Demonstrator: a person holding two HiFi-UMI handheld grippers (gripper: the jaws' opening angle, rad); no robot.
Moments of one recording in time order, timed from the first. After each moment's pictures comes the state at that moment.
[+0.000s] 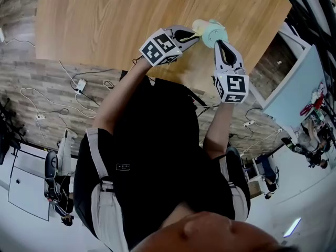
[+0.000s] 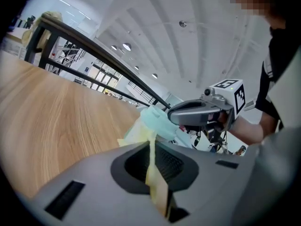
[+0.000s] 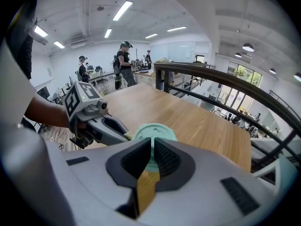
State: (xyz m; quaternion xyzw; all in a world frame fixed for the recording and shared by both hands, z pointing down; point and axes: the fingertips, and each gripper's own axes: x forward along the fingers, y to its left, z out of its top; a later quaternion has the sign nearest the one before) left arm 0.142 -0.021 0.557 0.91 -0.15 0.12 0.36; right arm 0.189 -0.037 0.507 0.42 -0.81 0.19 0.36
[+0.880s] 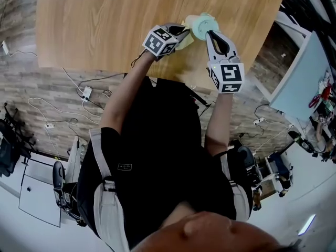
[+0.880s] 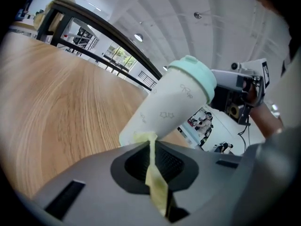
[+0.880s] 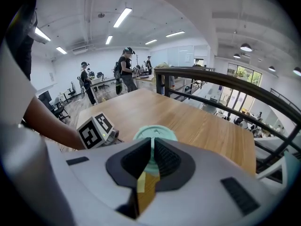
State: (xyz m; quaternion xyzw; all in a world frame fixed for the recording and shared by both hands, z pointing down) left arm 0.160 -0.008 0.648 0.88 -0.18 0.18 0.41; right arm 0.186 -0.037 0.505 0.42 -0.83 0.19 0.32
